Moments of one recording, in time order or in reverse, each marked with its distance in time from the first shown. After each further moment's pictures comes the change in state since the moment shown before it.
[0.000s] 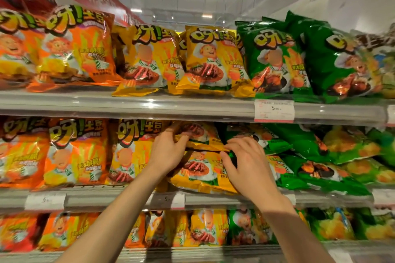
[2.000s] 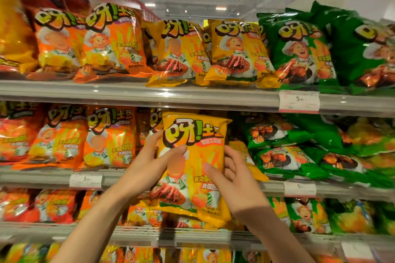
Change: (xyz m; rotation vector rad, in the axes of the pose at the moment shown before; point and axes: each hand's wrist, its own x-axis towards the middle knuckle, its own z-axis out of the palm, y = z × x) left_hand -0.082 -0.020 -0.103 -0.231 -0.235 -0.156; right_hand -0.050 -0.114 -0.024 1.111 -0.388 0.543
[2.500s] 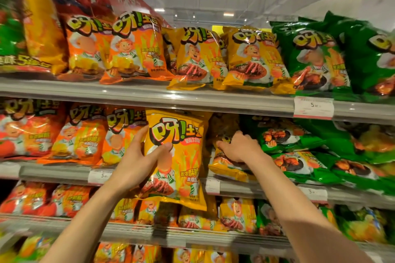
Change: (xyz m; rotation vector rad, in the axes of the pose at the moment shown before) left_hand -0.007 -0.018 -0.048 0.007 0.213 0.019; right_hand 0.128 -0.015 -0.006 -1.120 0.077 0.223
